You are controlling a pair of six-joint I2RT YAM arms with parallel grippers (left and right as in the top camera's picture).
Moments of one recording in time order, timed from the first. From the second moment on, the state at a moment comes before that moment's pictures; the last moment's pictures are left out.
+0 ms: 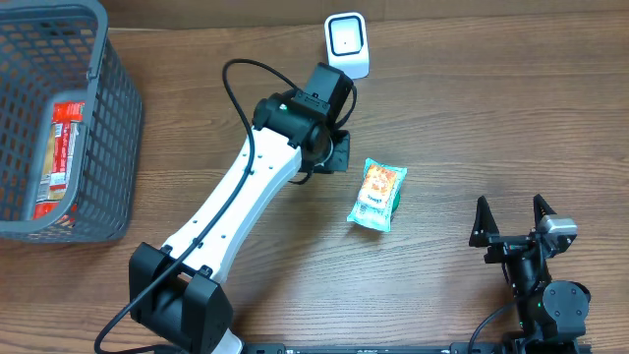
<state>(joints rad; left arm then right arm) -0.51 1.75 1.58 -1.11 0.03 -0.42 0.06 0.01 0.02 -0.03 -0.02 0.17</state>
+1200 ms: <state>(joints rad) -0.52 1.75 1.40 -0.96 0.28 -0.38 0.06 0.01 0.02 -0.04 -0.02 0.17</state>
